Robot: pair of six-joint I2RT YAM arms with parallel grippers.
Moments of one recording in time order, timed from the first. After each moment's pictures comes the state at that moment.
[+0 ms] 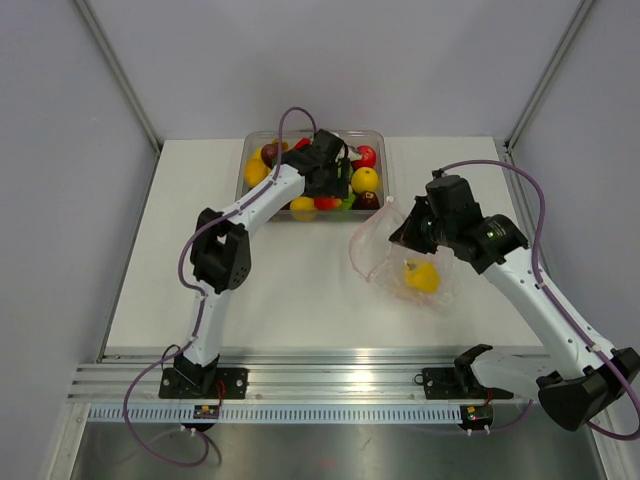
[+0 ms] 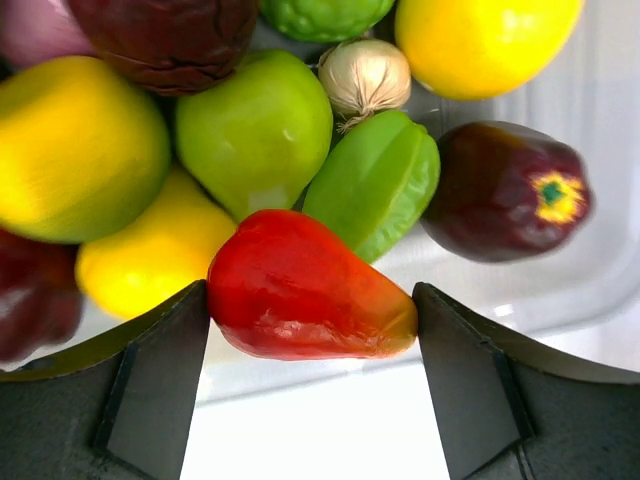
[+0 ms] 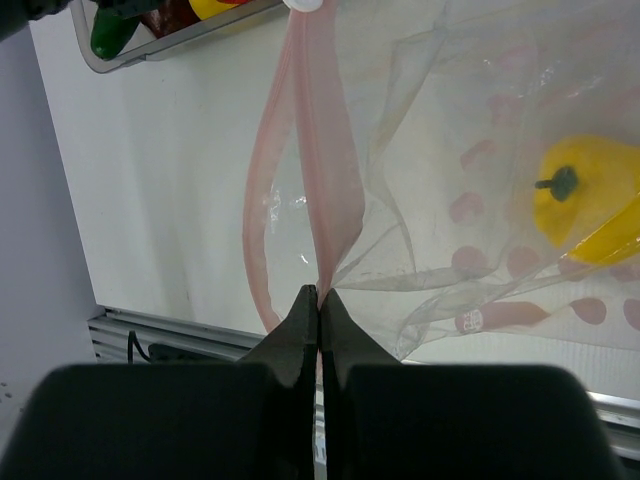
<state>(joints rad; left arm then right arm) -0.59 2.22 2.05 -0.76 -0.15 -0.43 0.51 1.14 1.25 -0.86 -0.02 0.82</state>
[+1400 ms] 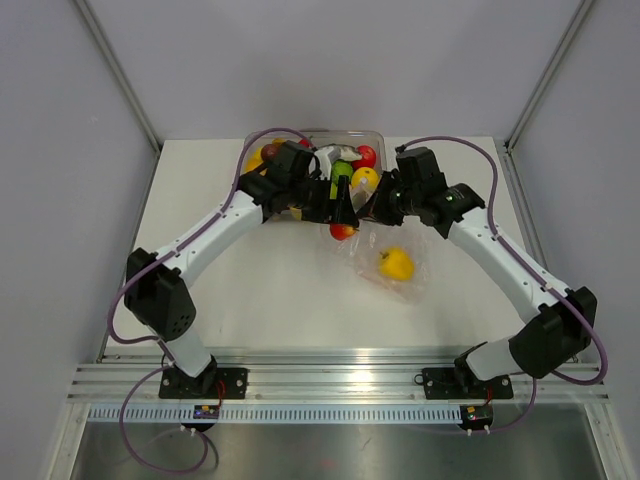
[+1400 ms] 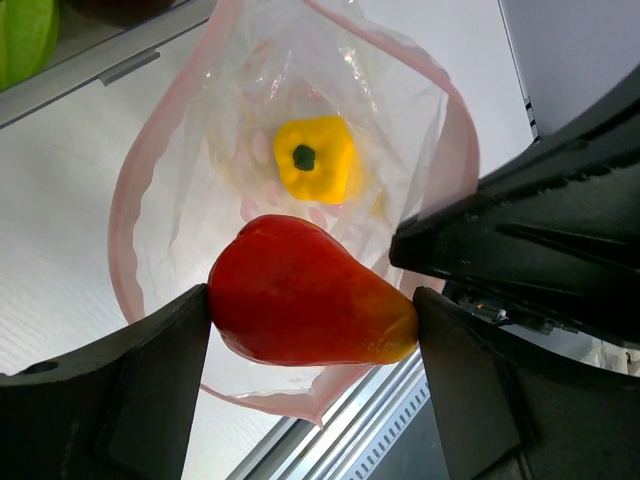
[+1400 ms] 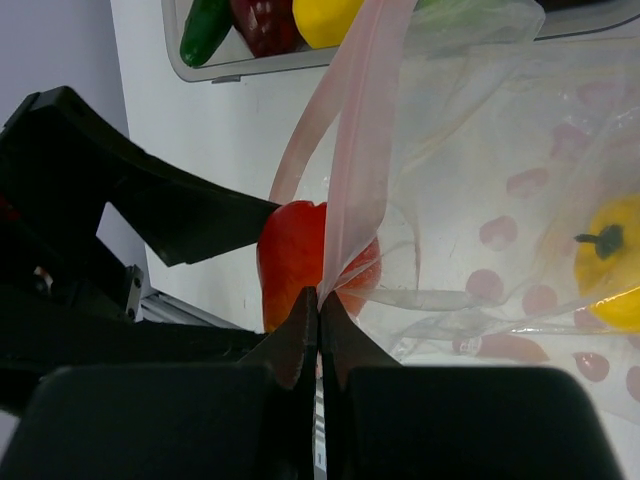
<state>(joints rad) -0.61 1.68 1.56 -0.63 0.45 -0.44 0.51 1.45 1.39 -0.65 -0.19 0.80</state>
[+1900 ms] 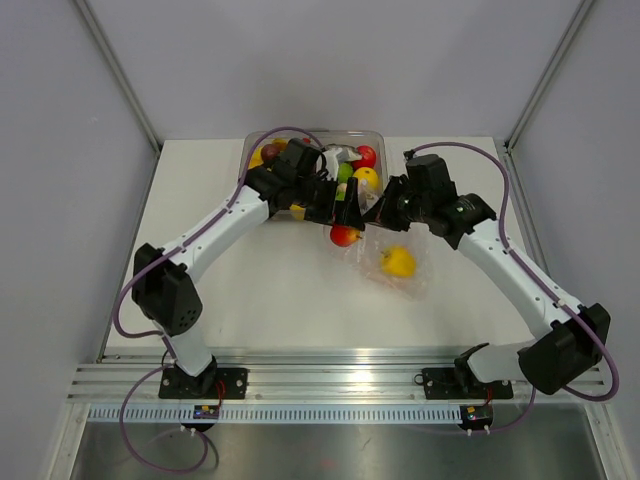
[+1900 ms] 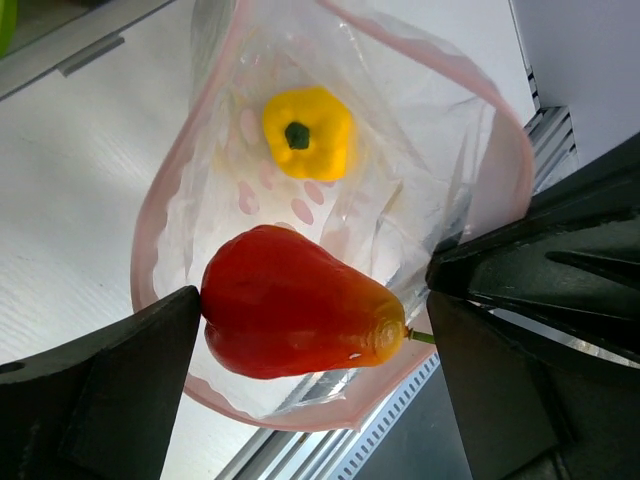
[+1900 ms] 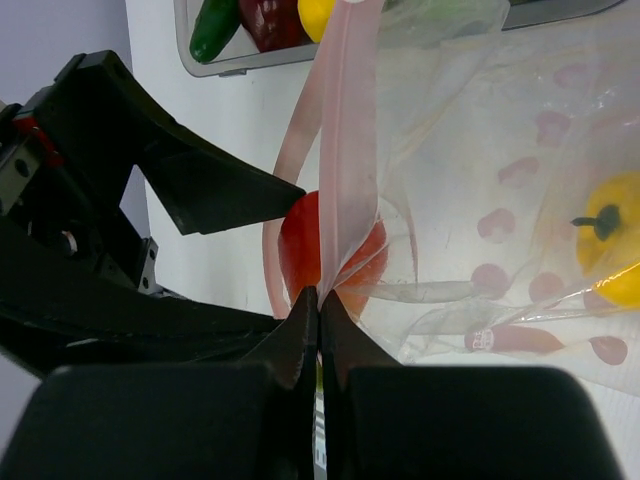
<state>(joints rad) -0.63 1.74 1.63 -0.69 0.48 -0.42 0.50 1.35 1.32 -0.63 -0.19 0.81</state>
